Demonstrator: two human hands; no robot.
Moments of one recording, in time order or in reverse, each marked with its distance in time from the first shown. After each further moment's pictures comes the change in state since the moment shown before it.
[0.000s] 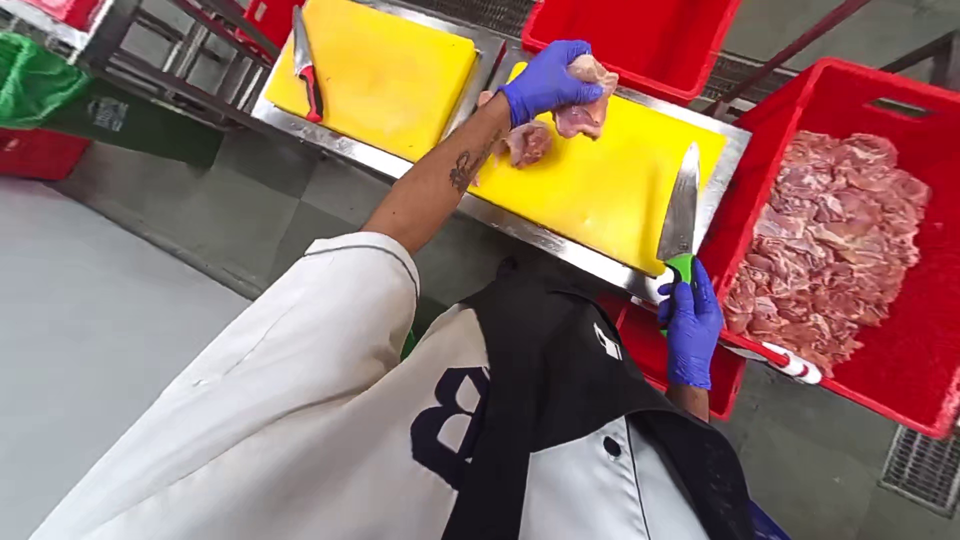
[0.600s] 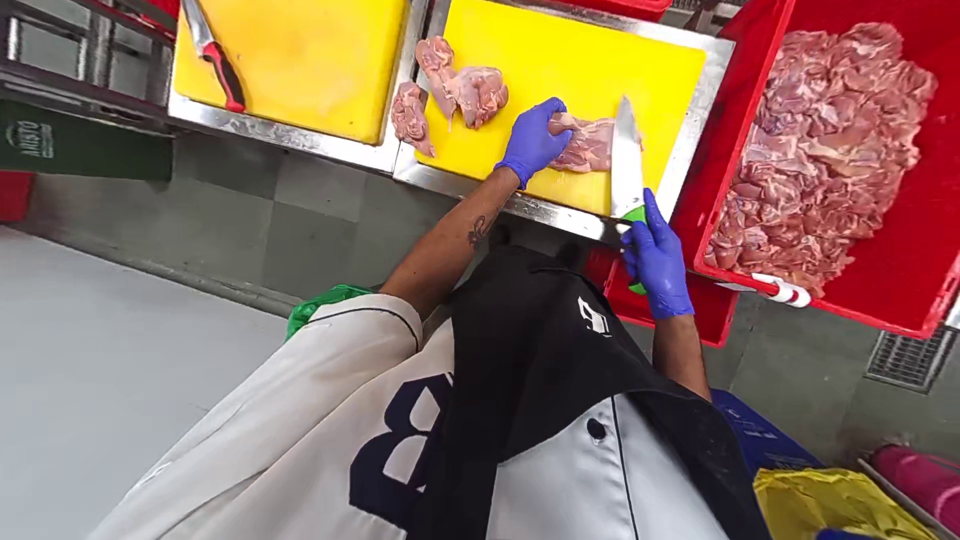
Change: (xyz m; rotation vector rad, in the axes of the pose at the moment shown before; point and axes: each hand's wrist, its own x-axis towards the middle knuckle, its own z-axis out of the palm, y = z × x) left_hand -0.046 -0.063 0.157 0.308 0.141 -0.224; right_hand 0.022 -0.005 0.016 -0.118 -0.222 0.296
